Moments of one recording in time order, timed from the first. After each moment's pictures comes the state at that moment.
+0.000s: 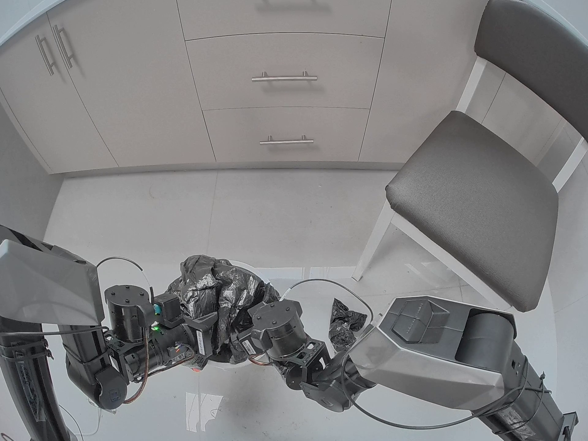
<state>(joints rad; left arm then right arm) -0.36 2.17 -0.23 -1.54 -0.16 -0.14 0.93 2.60 -1.35 -0.93 -0.45 -0.08</state>
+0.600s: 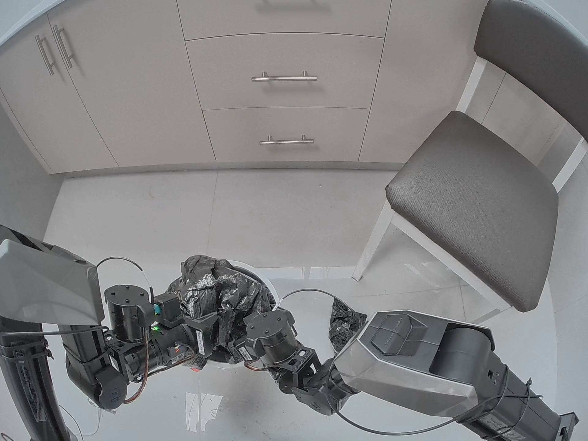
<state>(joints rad) -0.36 2.17 -0.23 -1.53 -0.16 -0.14 0.94 2.70 -1.43 -0.93 -0.45 -0.08</state>
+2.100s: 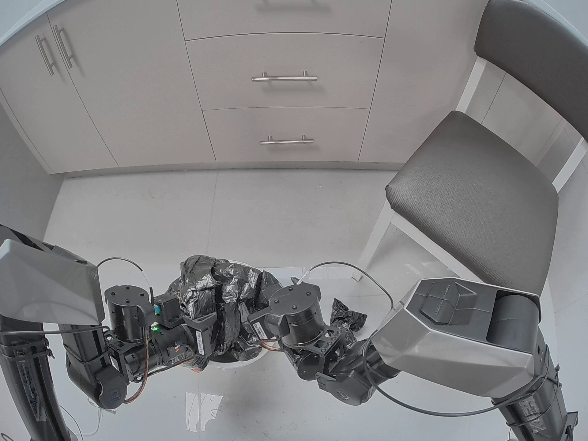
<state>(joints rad) -0.36 2.18 -0.24 -1.53 -0.16 -0.14 0.91 2.51 -1.25 -1.02 -0.51 -0.10</state>
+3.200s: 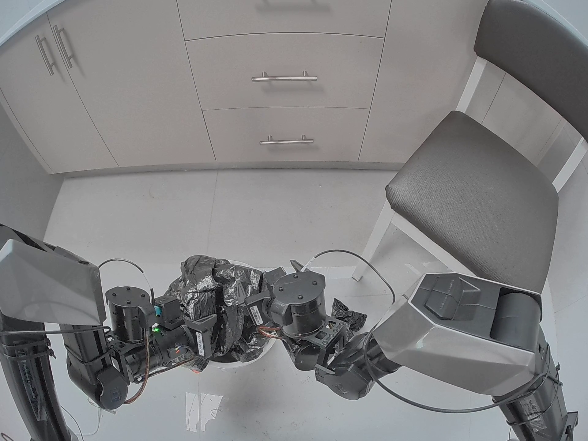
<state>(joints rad) -0.36 2.19 -0.23 -1.54 -0.16 -0.14 0.90 2.50 -1.29 -1.10 -0.53 -0.10</state>
